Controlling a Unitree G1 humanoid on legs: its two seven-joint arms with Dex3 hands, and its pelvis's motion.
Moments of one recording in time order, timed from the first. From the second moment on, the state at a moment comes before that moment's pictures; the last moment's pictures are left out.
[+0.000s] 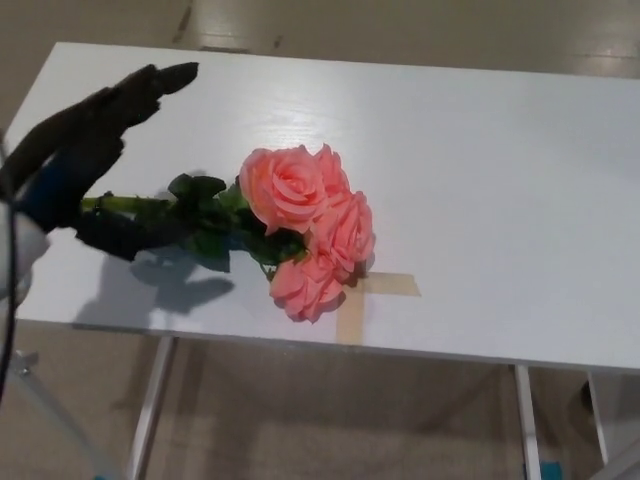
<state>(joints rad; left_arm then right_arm) -0.51 0.57 -0.05 0.20 0.35 -0.12 -0.29 -0.20 -0.28 0.05 1.33 -0.23 -0.11 -0.13</state>
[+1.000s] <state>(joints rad) -0.83 0.53 -0.46 0.60 0.67 0.12 -0.30 -0.20 -0.28 0.04 1.33 -0.23 -0.11 -0.11</state>
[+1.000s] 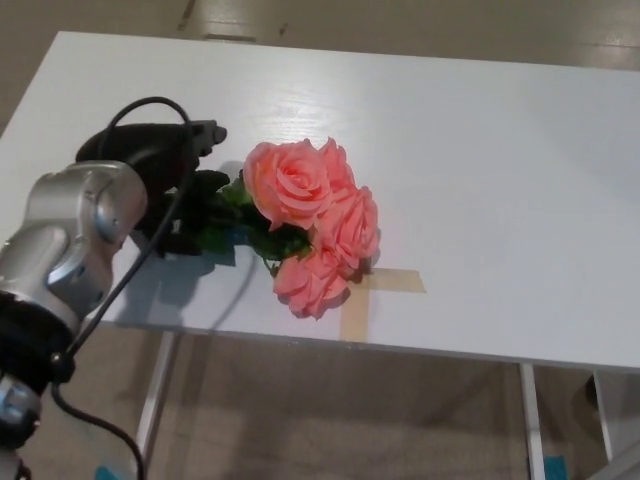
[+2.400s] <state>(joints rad) -0.90 0.39 -0.59 0.78 0.75 0.18 -0.29 -0.21 -0.28 0.04 1.33 -0.22 -0.10 -0.08</state>
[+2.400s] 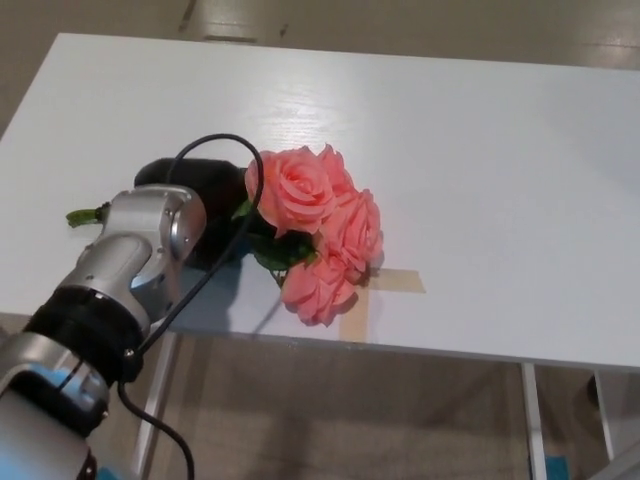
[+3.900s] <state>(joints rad) -0.77 0.22 -0.08 0.57 0.48 0.03 0.04 -0.20 -0.28 0.03 1.33 -0.23 -0.09 -0.06</state>
